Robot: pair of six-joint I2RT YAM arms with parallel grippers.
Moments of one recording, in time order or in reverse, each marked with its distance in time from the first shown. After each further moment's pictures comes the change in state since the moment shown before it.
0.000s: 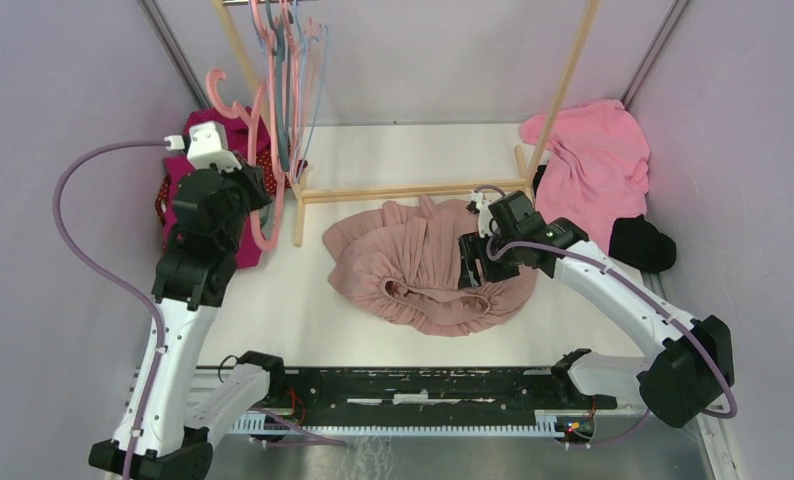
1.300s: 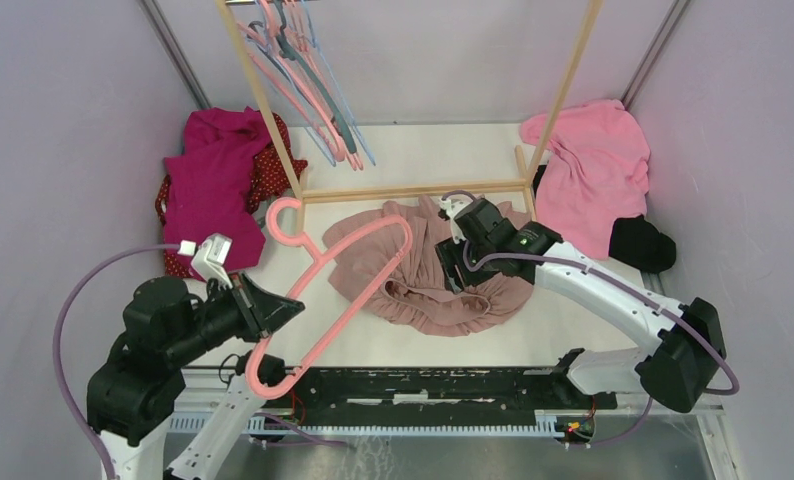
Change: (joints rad) left arm -0.085 -0.397 0.056 -0.791 0.671 -0.389; right arm 0.209 0.054 0.076 0.027 0.221 -0.004
